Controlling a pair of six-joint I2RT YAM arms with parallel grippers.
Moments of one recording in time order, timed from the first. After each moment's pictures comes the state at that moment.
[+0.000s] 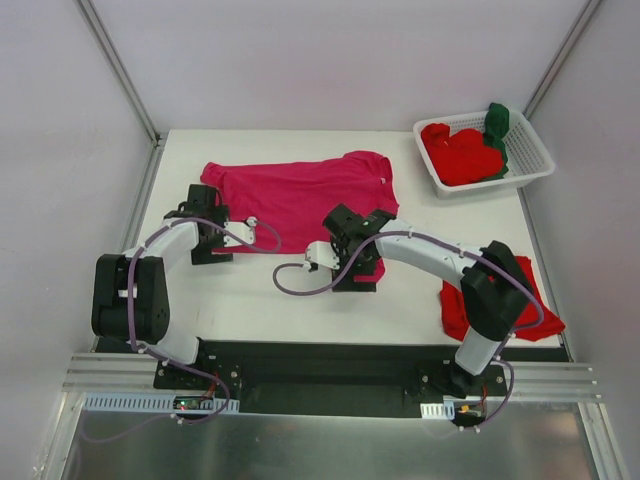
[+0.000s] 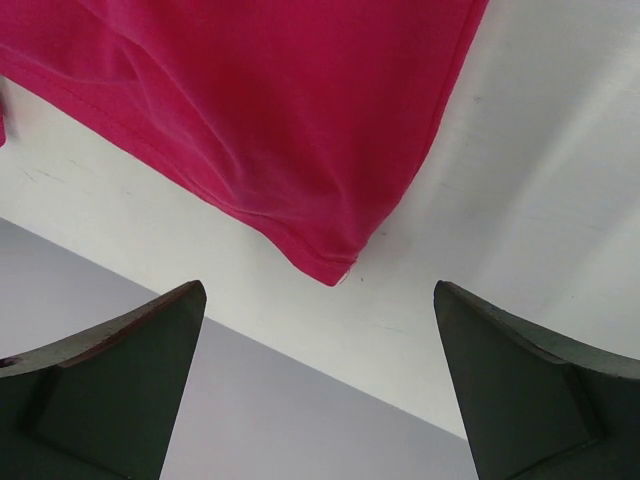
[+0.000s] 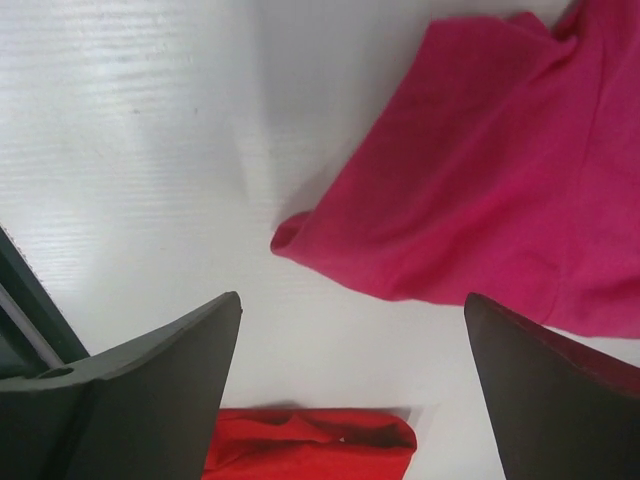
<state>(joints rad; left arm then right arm) -0.06 1.52 0.88 -0.50 -0.06 1.40 0.84 1.72 1.29 -0.94 0.01 -0.80</state>
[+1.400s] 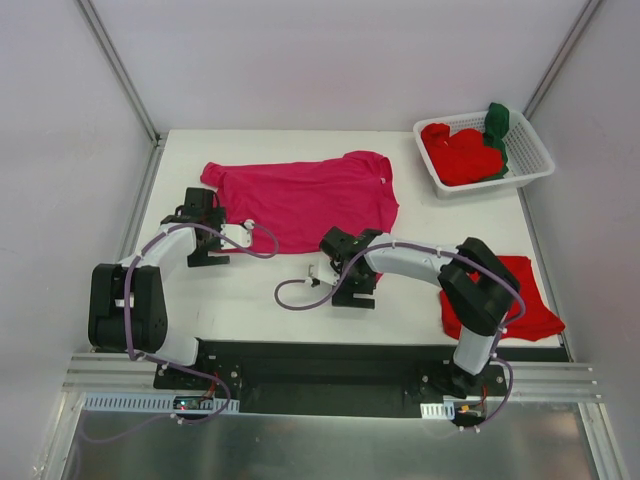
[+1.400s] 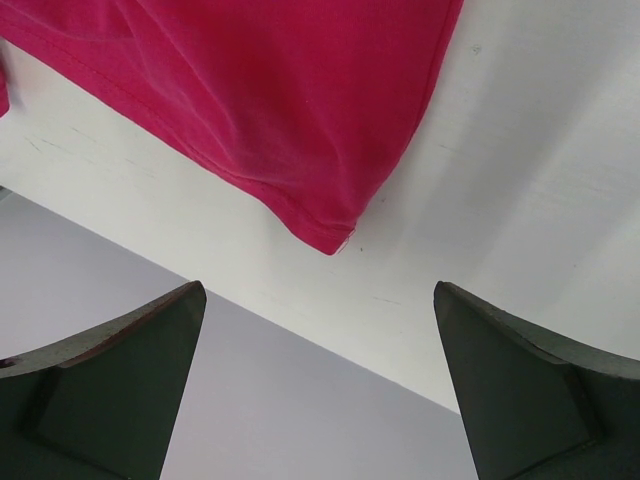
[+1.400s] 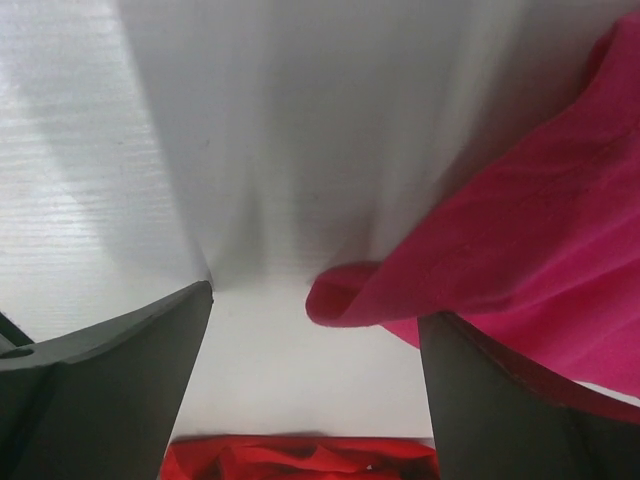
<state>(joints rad) -0.05 1.47 0.85 -0.49 -0.09 1.43 0.91 1.79 1.15 -0.83 0.06 -0.64</state>
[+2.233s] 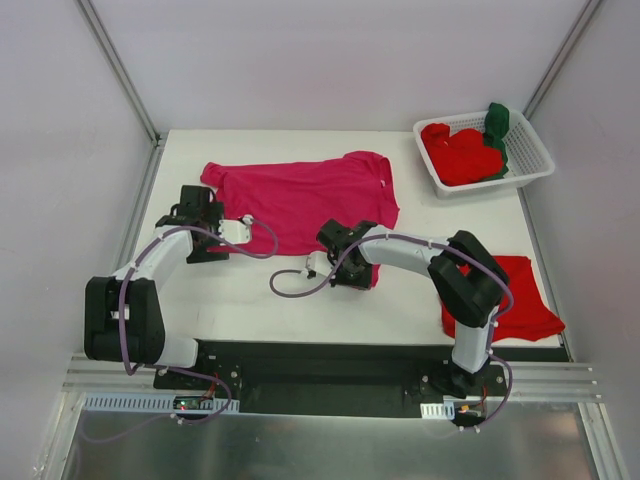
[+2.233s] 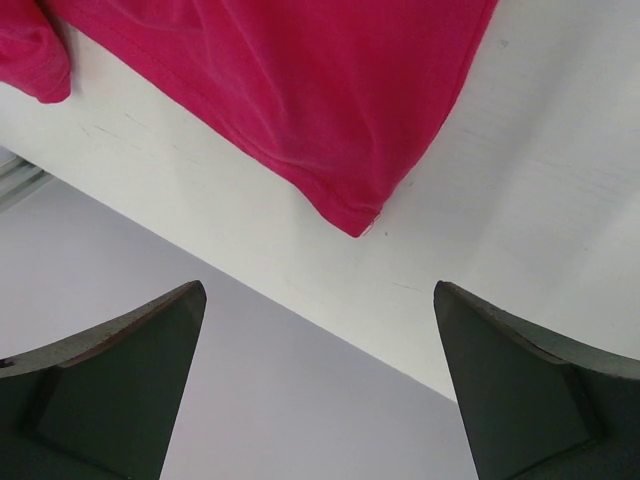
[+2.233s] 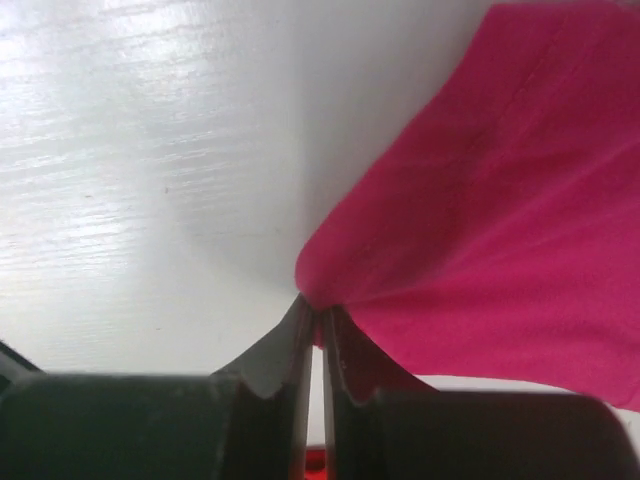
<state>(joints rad) -0.05 1.40 0.86 -0.50 -0.07 1.42 0.88 1.88 1.24 -0.85 0.02 -0.62</state>
